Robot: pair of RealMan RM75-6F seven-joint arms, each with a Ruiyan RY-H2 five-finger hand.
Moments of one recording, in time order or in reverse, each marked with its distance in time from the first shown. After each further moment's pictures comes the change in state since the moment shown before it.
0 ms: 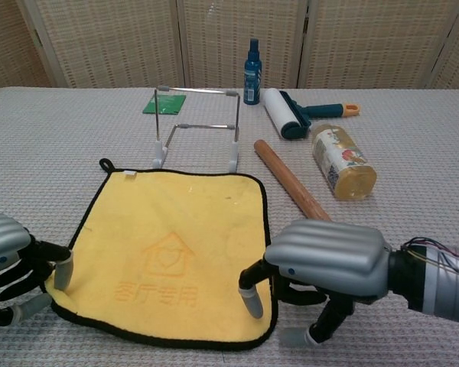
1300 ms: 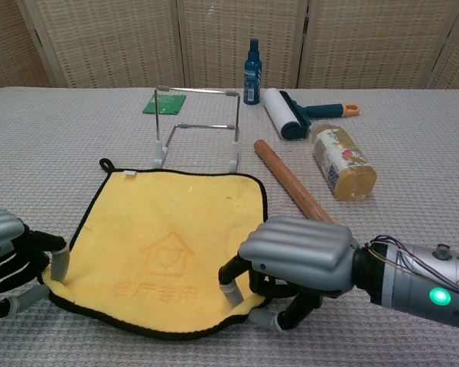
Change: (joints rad) left arm -0.001 0.018 -0.012 -0.023 -0.019 0.009 -0.049; right arm 0.059 -0.079 -0.018 0.057 0.094 0.033 -0.048
